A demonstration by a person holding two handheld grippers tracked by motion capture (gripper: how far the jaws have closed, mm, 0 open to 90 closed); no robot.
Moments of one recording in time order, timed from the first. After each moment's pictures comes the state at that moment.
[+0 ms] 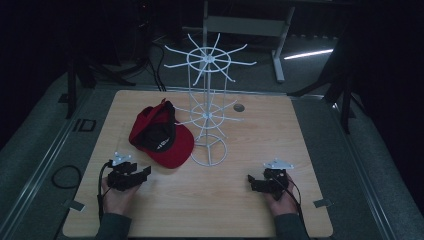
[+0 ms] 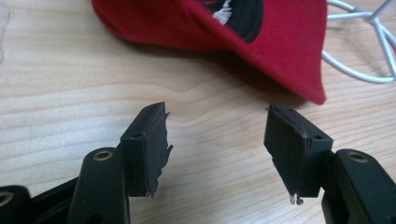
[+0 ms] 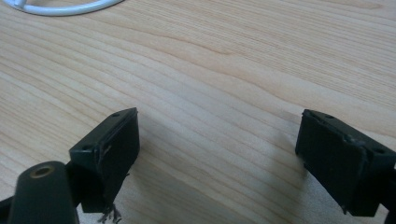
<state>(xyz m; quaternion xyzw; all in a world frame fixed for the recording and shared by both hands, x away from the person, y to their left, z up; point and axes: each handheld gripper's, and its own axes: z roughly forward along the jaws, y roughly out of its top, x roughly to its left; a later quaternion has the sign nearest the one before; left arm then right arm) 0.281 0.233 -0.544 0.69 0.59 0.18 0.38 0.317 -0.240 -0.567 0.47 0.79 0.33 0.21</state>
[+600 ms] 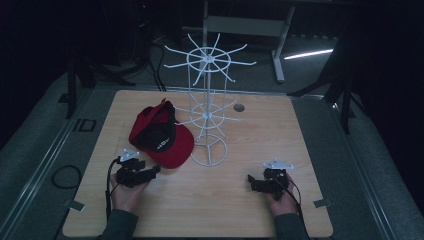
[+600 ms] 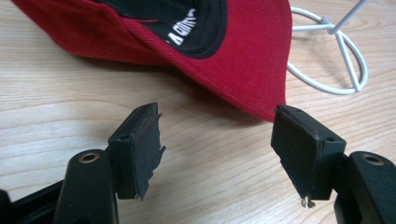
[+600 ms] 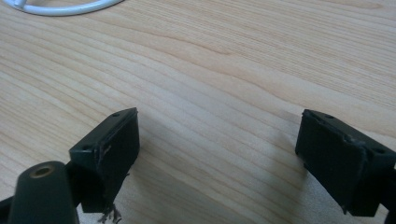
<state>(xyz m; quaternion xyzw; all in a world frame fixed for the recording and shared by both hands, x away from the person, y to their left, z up) 0.293 0.213 -0.541 0.69 0.59 0.14 0.40 0.317 -0.240 -0.567 0.47 0.79 0.33 0.21</state>
